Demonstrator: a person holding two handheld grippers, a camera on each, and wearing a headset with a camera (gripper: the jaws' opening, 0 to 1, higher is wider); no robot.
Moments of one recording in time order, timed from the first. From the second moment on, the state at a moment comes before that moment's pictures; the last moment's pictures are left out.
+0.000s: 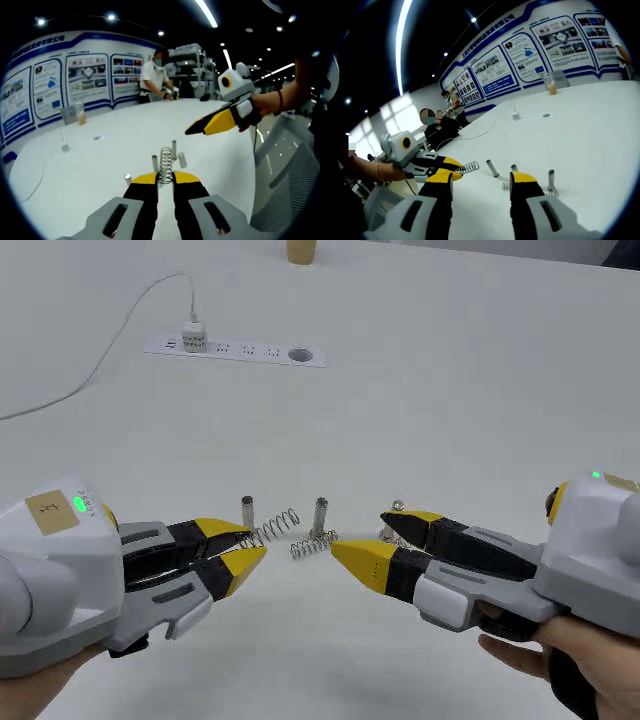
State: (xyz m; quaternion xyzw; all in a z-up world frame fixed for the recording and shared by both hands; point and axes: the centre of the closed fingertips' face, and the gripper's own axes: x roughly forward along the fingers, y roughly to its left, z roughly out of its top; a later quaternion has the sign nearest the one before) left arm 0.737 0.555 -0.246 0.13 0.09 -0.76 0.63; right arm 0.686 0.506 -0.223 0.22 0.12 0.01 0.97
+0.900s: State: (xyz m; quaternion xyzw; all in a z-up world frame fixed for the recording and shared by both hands) left arm 0.707 0.555 -0.200 0.06 0.04 -0.79 0.61; right arm 0.706 0.530 -0.190 0.35 0.07 0.07 0.93
